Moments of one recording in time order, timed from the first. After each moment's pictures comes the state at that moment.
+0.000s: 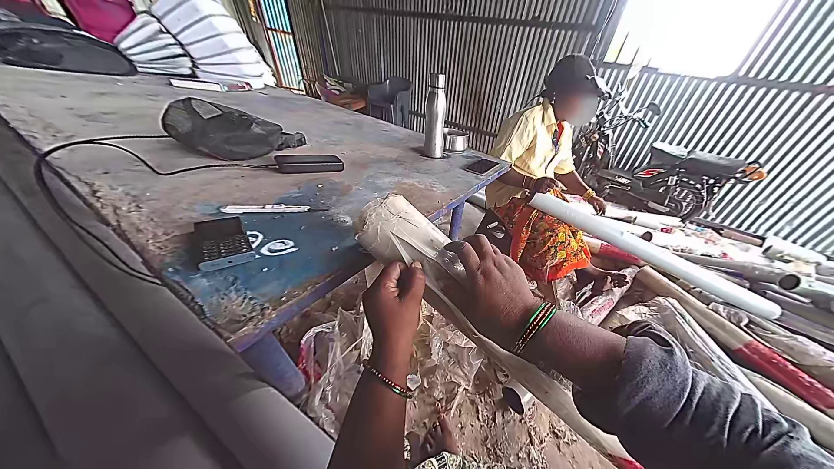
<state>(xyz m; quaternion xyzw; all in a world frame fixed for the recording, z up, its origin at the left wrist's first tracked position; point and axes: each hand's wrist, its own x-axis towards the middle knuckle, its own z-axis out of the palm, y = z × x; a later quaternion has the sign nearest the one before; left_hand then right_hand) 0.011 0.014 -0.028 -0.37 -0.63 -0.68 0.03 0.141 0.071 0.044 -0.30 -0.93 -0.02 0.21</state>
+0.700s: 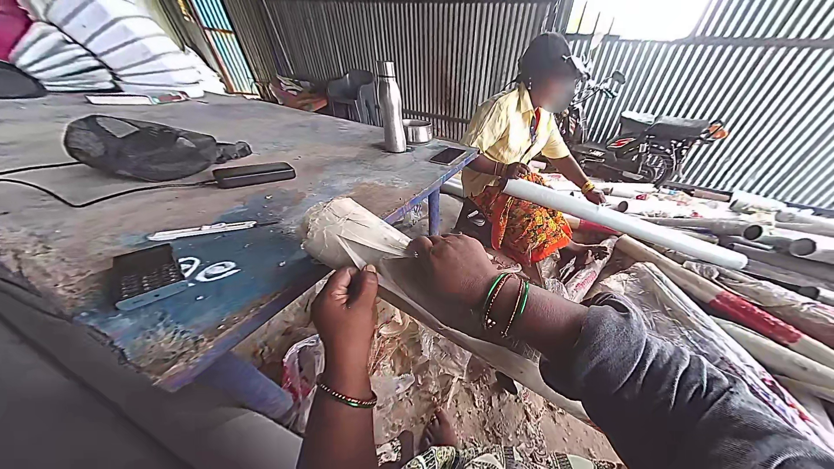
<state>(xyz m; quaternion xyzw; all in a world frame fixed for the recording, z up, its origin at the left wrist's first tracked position) 0.012 0.012 -0.023 -0.38 -0.63 -0.68 -0.01 0.142 0.086 0.066 -0.30 -0.95 -0.02 0.09</state>
